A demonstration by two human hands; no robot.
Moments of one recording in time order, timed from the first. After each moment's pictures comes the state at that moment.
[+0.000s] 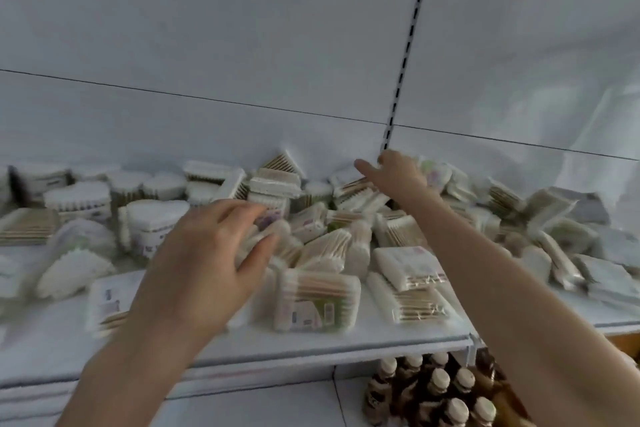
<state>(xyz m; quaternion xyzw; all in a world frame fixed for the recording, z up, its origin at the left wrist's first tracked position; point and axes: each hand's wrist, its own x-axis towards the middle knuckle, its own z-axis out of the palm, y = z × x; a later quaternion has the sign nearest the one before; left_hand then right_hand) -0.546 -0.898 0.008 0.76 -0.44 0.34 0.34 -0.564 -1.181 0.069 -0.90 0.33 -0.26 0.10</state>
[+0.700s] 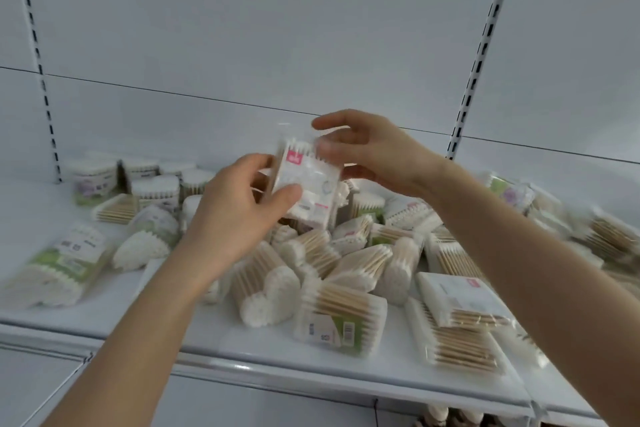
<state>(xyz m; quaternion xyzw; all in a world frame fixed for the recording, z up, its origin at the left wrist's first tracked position) -0.537 -0.915 0.043 0.77 -0.27 0.19 0.55 -0.560 -1.094 0.113 -0.84 -0.13 -0.12 0.51</state>
